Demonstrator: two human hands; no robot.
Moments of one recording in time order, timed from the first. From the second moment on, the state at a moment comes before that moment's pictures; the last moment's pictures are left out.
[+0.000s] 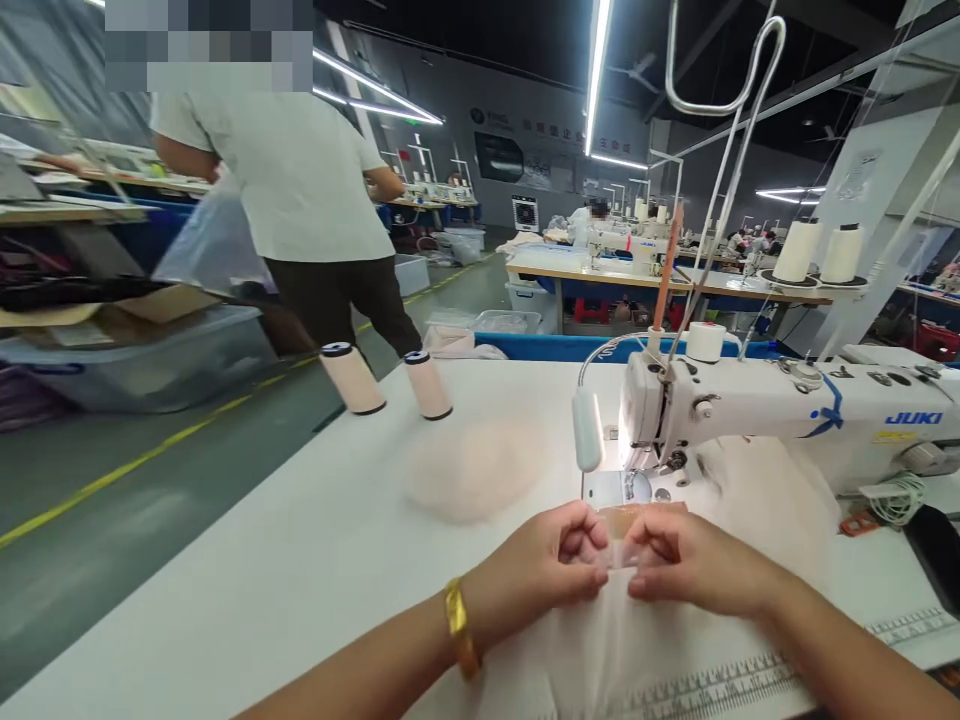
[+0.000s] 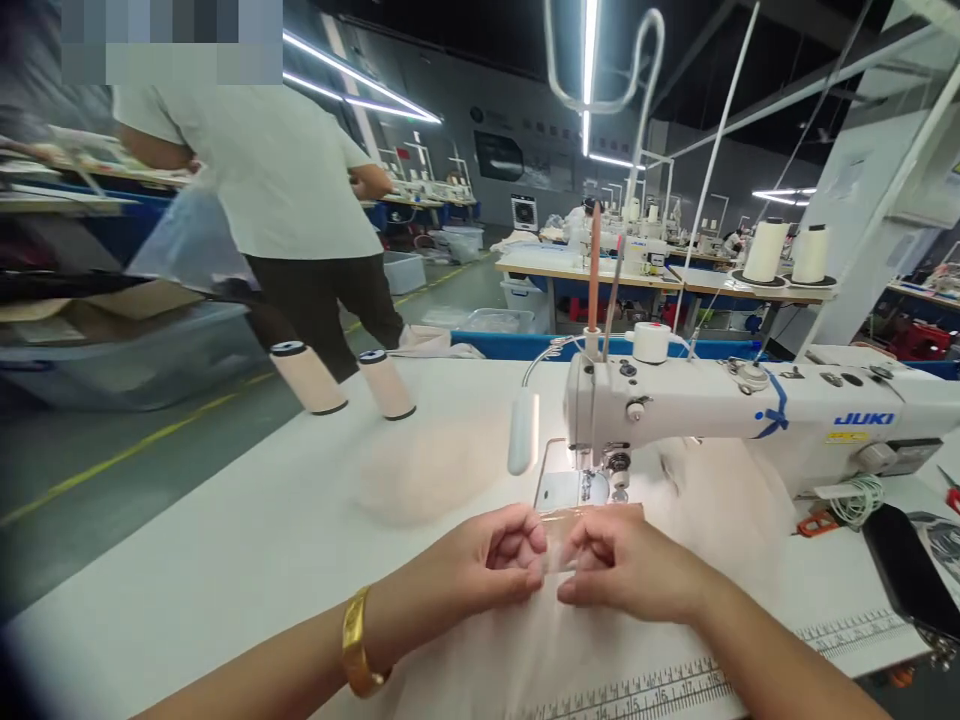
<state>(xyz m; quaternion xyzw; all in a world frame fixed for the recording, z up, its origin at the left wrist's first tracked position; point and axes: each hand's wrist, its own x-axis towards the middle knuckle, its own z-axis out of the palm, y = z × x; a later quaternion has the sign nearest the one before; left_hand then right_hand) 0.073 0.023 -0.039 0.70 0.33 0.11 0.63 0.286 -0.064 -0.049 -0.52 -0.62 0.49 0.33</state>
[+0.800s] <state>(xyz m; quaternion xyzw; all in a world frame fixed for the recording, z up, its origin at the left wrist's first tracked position) 0.093 0.021 -0.050 0.75 0.33 0.21 0.53 0.277 -0.057 -0.054 -0.58 -0.63 0.34 0.39</state>
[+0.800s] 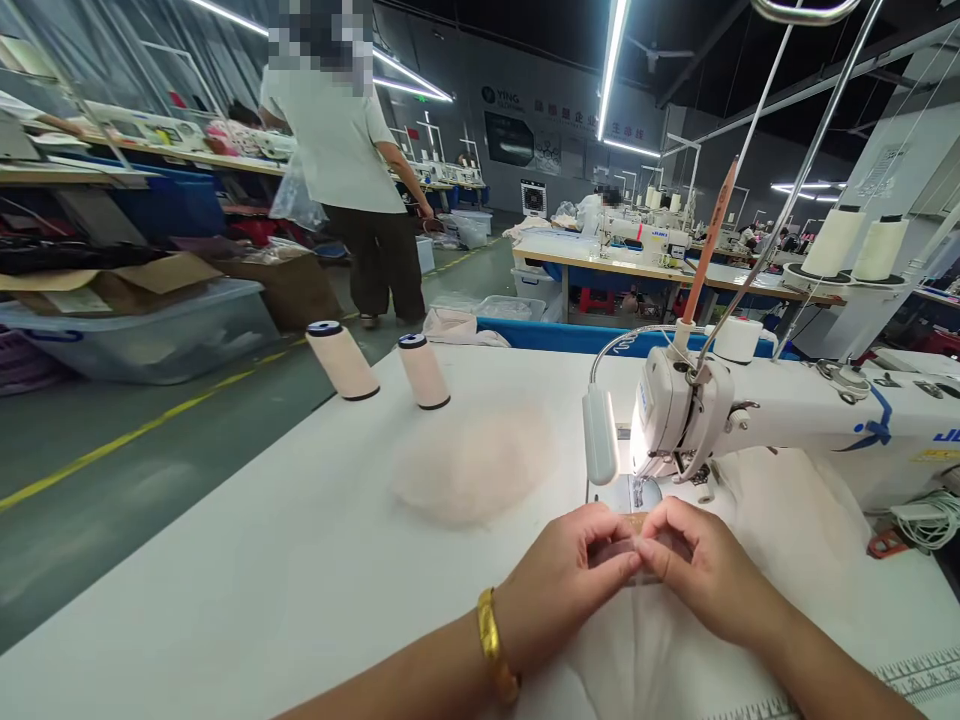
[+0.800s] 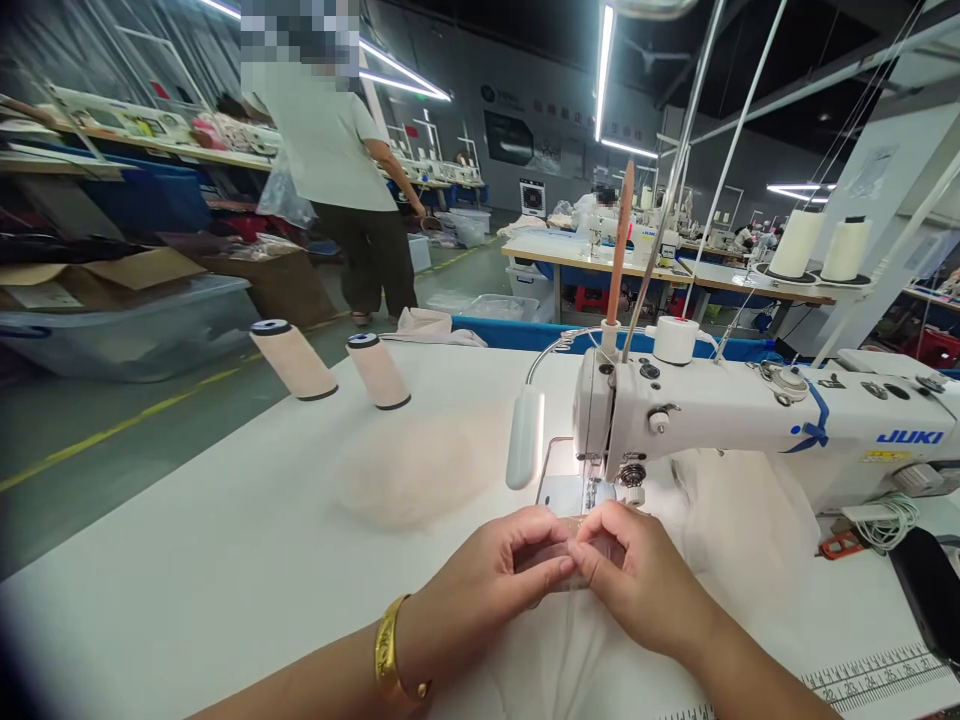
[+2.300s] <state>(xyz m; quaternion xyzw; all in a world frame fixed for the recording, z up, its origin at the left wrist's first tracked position) 0.099 0.022 -0.081 0.93 0.18 0.31 0.07 0.279 -0.042 -0.093 -0.66 -0.69 0.06 0.30</state>
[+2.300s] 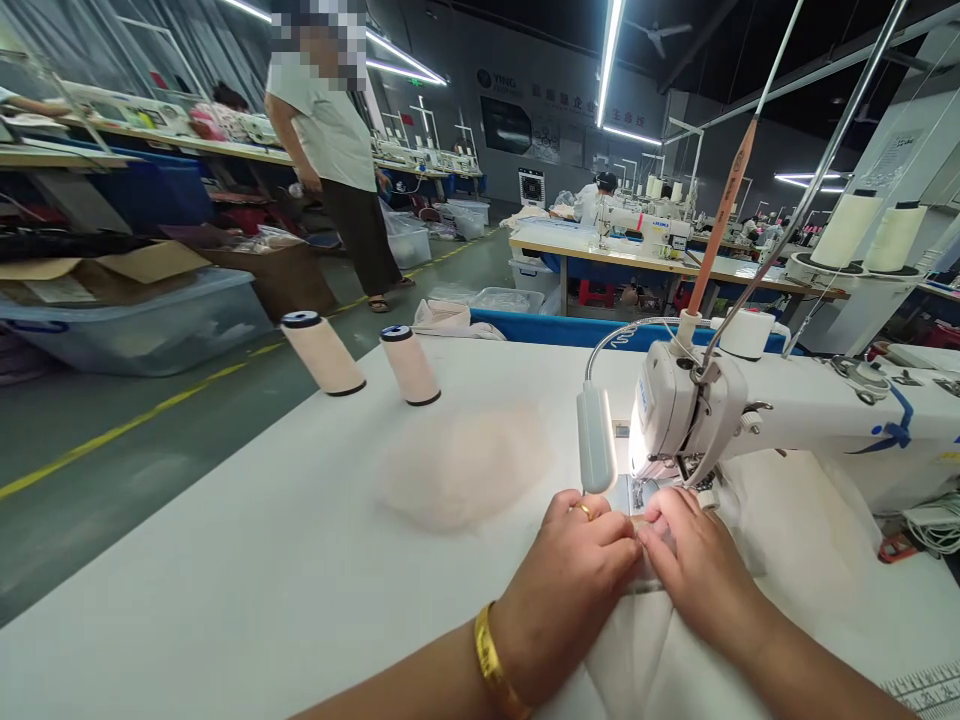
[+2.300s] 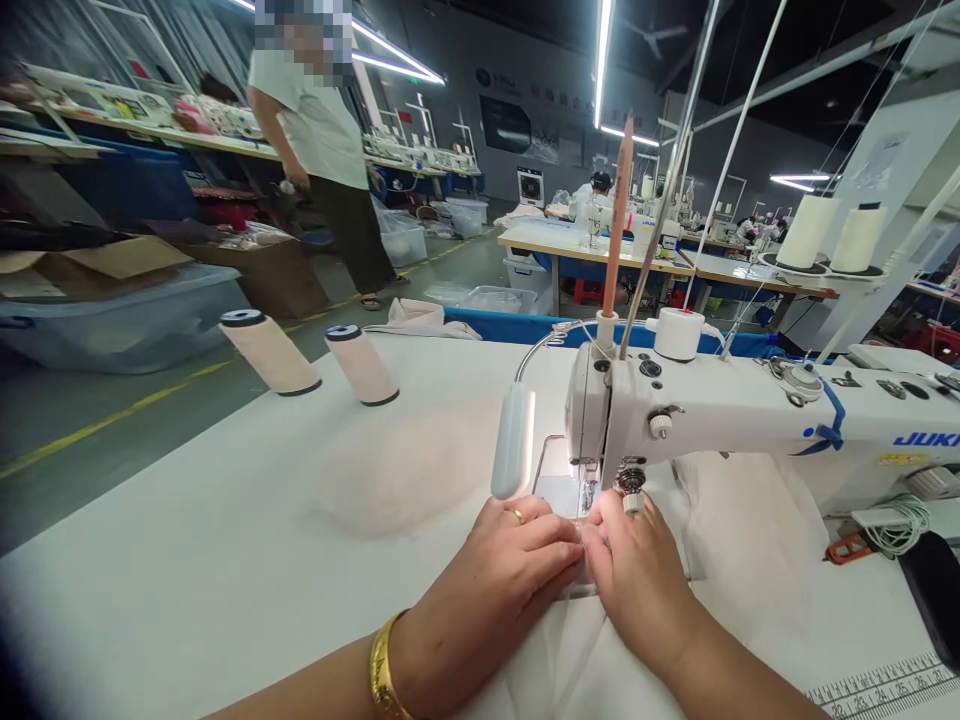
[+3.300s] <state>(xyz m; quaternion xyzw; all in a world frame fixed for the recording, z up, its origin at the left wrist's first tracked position) 0.101 0.022 -0.066 0.94 0.27 0.18 0.08 0.292 -0.039 -0.094 -0.64 -0.73 -0.06 0.23</state>
